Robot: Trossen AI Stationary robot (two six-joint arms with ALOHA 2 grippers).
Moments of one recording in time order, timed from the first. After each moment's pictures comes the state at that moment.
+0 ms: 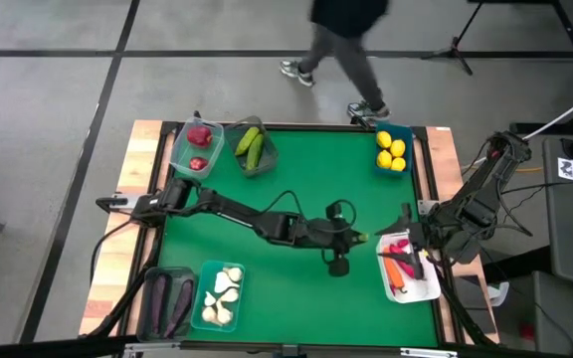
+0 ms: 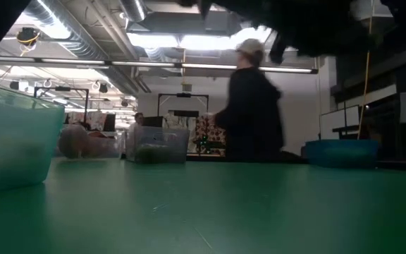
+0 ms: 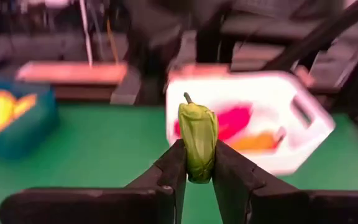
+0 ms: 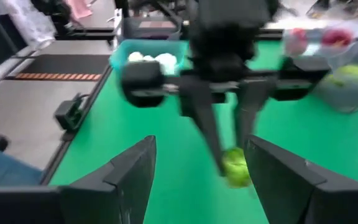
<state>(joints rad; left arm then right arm) -0.19 2.22 1.72 0.15 -0.30 -0.08 0.93 0.76 0.67 -0.44 0.74 0.44</state>
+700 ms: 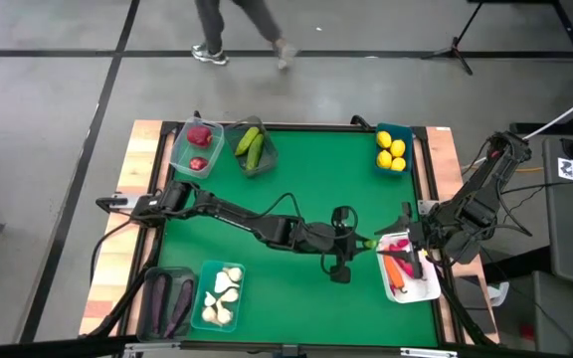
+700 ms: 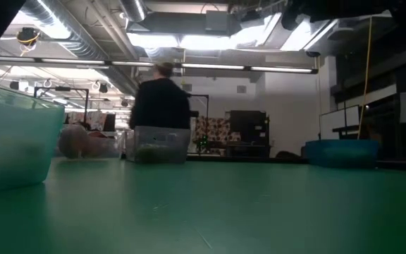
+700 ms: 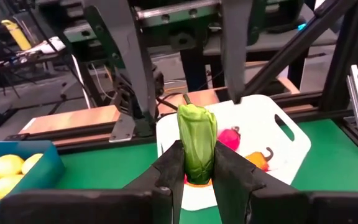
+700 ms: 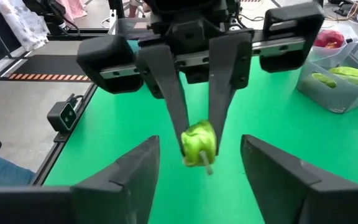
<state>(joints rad) -0.23 2.22 1.81 0.14 -0.30 0.11 0.93 0.76 0.67 -0.45 0.77 0.44</state>
